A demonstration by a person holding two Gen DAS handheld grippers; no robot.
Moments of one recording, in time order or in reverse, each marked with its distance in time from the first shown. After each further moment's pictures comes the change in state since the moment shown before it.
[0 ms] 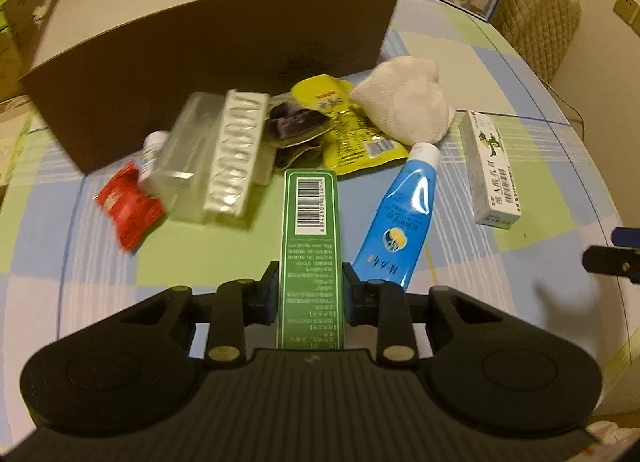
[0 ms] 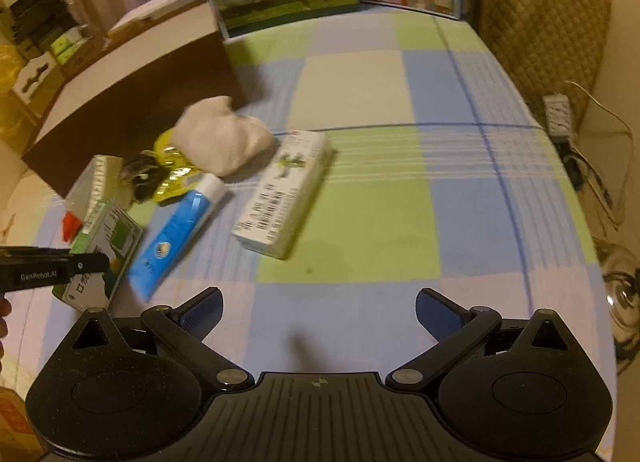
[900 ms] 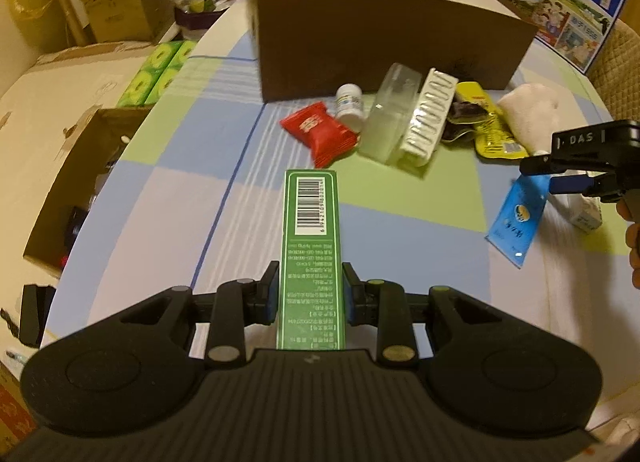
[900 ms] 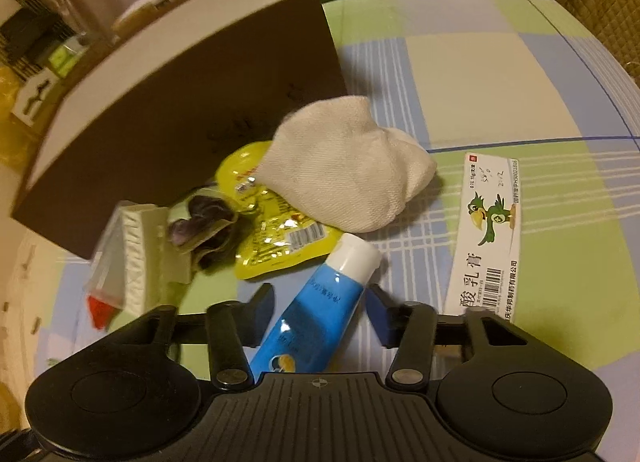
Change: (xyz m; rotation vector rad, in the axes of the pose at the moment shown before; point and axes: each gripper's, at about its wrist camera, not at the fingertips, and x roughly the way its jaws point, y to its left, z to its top) left arm -0.050 0.081 -0.066 -0.236 -0.036 0.206; right arm 0.118 0.101 0.061 0.100 0.060 0.057
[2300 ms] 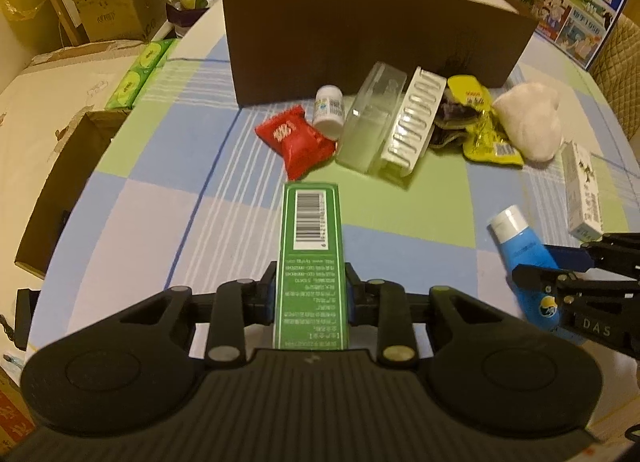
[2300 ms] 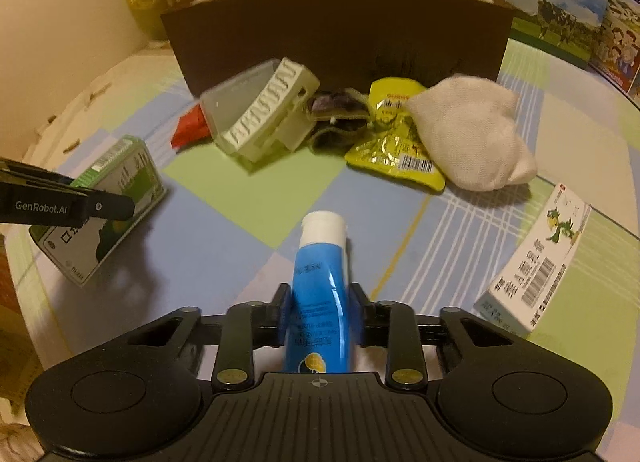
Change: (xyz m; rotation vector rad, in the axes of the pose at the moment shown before) left arm 0.012 -0.023 0.017 0.006 0.014 0.005; right arm -0.030 0.019 -0.074 -0.573 0.011 0.138
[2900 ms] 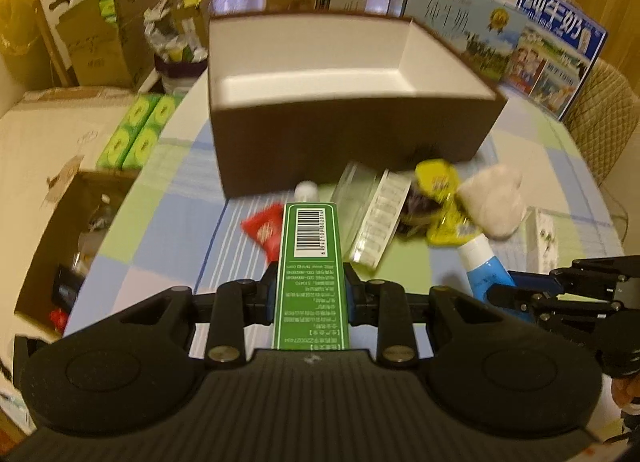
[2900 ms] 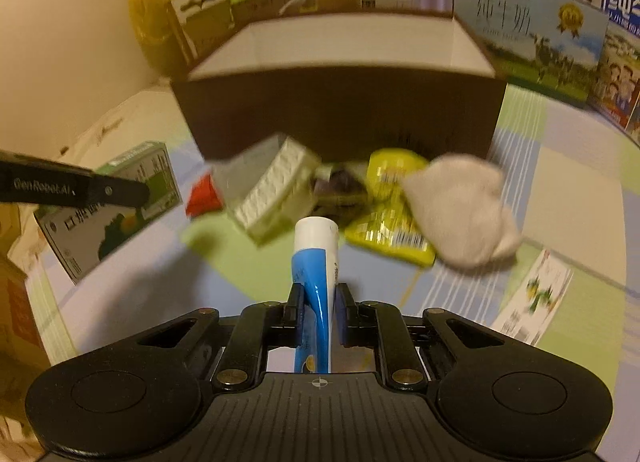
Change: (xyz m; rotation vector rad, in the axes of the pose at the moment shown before) left arm -0.040 -0.005 0.052 0.012 -0.143 -0.062; right arm -0.030 -0.007 0.041 0.004 -0.100 0.035
